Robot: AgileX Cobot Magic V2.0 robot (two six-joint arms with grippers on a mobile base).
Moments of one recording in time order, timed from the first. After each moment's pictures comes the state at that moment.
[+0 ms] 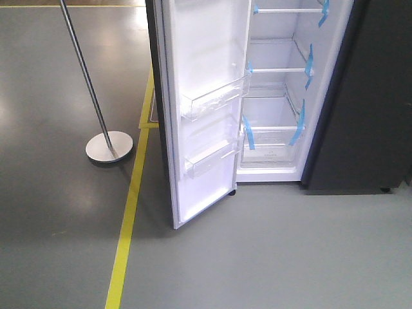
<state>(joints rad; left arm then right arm) 0.10 -0.01 0.02 -0.06 0.07 0.01 0.07 0.83 -1.48 0.16 1.09 -0.04</state>
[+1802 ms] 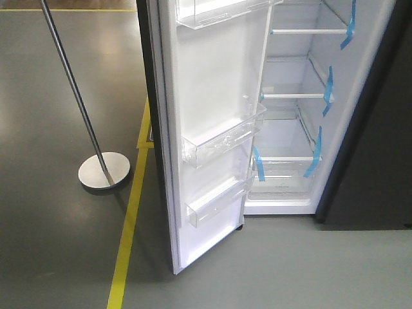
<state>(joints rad) 0.10 -0.01 0.02 -0.06 0.07 0.01 0.07 0.83 -1.48 0.16 1.09 -0.04</state>
